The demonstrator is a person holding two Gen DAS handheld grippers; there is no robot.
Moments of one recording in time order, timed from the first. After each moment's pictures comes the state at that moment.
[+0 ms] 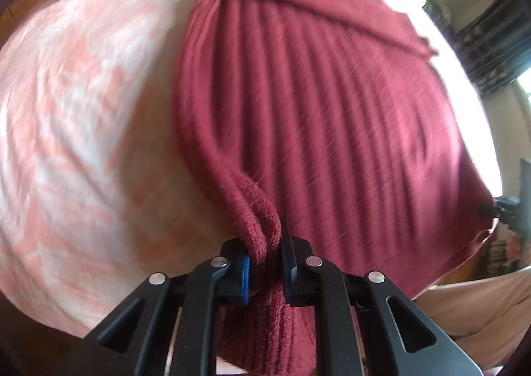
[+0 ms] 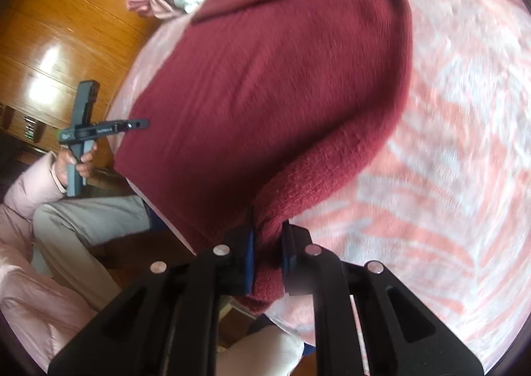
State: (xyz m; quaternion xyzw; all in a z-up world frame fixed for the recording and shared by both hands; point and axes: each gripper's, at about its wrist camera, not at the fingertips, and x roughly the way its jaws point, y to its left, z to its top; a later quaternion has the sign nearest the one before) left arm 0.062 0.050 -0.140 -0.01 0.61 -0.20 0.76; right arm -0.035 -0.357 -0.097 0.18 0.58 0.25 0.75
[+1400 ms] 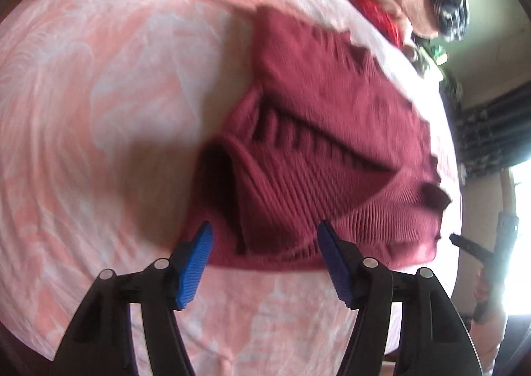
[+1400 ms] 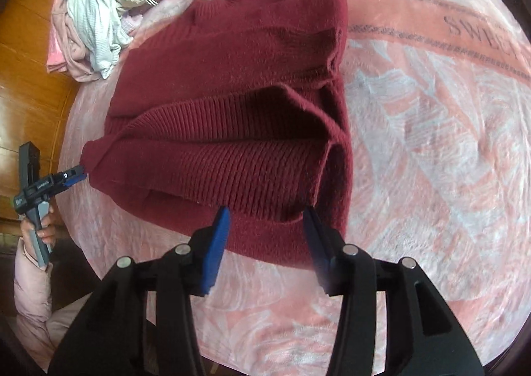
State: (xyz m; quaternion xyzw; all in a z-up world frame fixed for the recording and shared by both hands) left arm 0.195 0.075 -0.128 -0.14 0.62 -0.16 0.75; right arm 0.122 -0.378 -0.081 0.17 0.64 0.08 0.75
